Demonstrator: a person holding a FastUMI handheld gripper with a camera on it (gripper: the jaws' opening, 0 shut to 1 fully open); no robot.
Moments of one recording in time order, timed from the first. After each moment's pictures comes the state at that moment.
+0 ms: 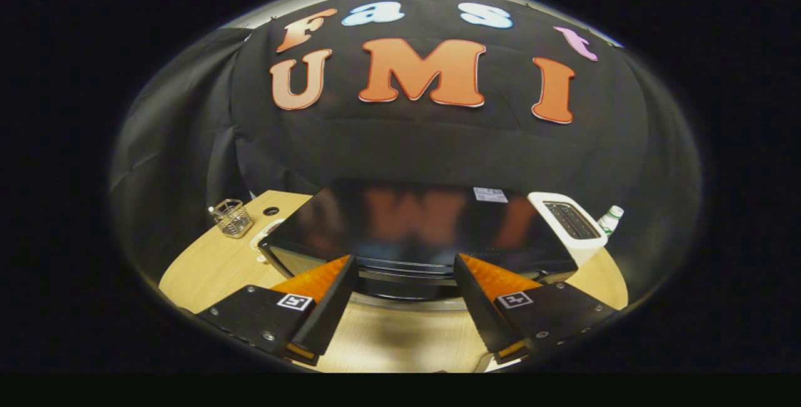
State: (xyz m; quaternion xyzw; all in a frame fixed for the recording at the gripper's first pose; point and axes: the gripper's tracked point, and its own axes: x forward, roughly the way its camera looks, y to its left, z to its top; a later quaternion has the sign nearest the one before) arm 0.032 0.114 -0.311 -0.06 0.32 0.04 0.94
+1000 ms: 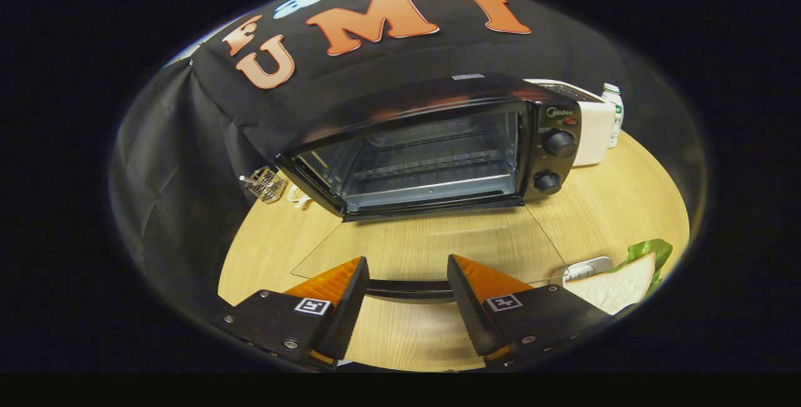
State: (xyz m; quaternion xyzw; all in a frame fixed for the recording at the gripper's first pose) arm -0.114 0.109 -0.388 0.09 0.50 0.05 0.86
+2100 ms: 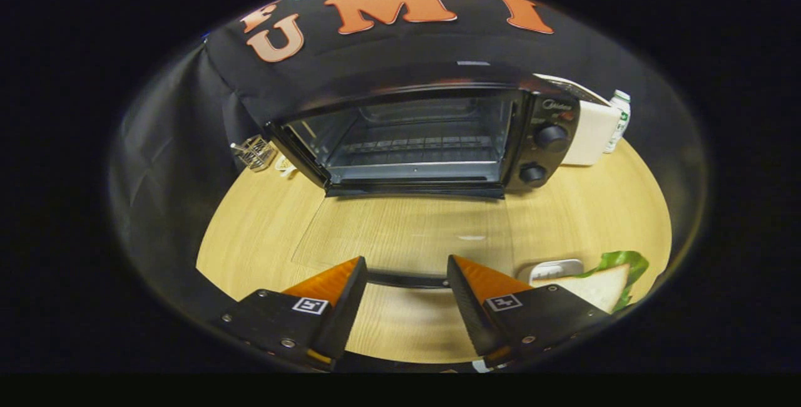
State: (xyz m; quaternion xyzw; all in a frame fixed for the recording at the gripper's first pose) arm -0.134 0.077 -0.374 0.02 0.54 0.07 0.84
